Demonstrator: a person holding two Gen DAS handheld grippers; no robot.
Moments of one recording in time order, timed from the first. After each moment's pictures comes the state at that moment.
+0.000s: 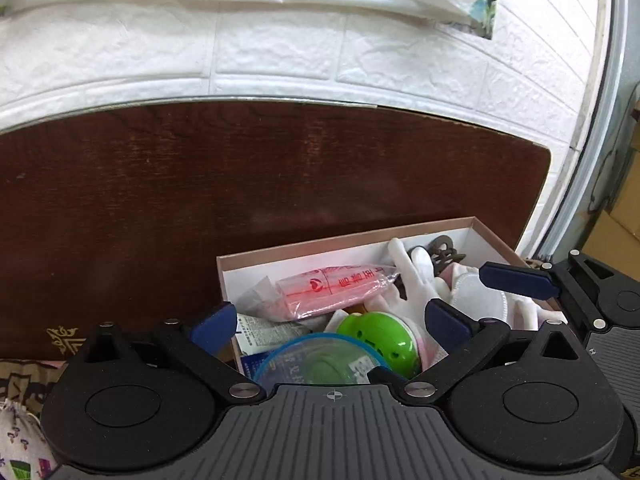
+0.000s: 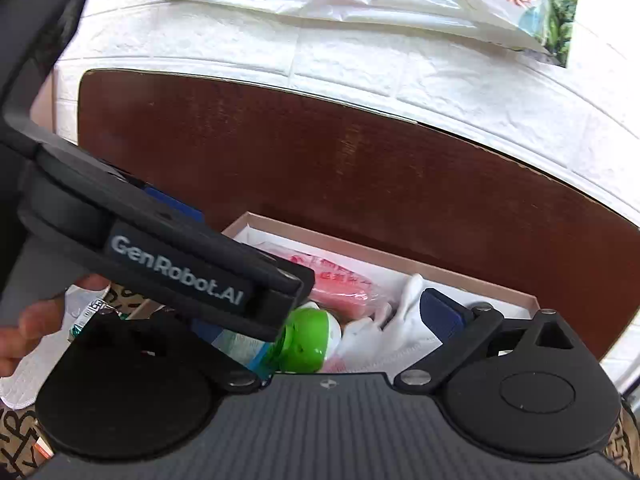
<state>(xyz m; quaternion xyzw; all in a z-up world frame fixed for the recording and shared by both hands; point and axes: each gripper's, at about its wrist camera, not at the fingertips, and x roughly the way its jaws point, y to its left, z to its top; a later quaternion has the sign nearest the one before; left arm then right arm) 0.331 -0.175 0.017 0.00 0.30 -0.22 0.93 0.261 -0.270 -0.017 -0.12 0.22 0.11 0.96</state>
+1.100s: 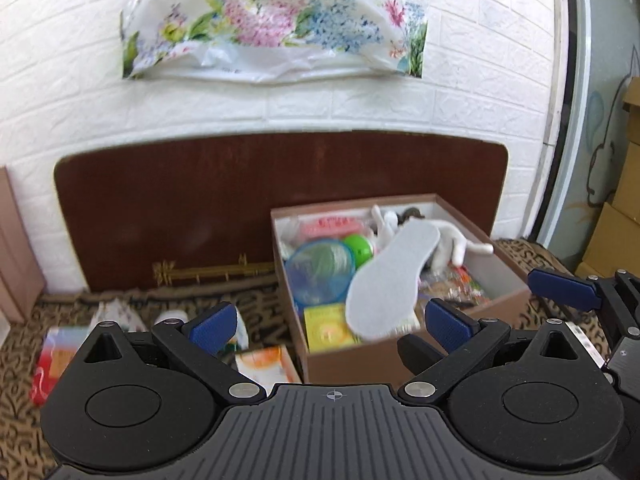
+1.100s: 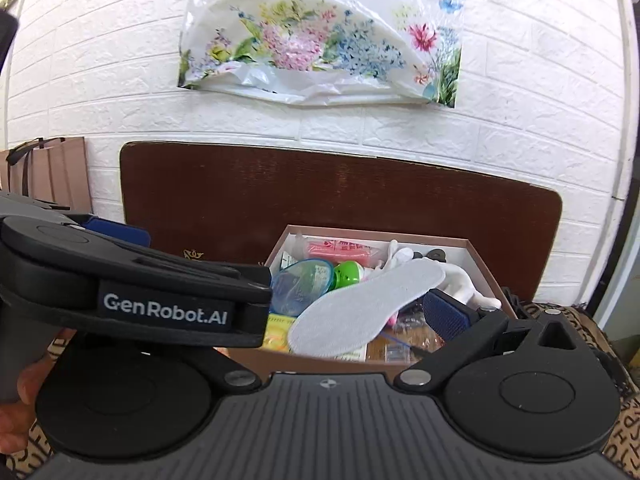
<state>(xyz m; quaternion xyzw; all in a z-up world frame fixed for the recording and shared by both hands) 0.109 -0.146 0.060 0.02 0.26 -0.15 0.95 0.054 -0.228 0.020 -0.04 0.17 0.04 0.98</state>
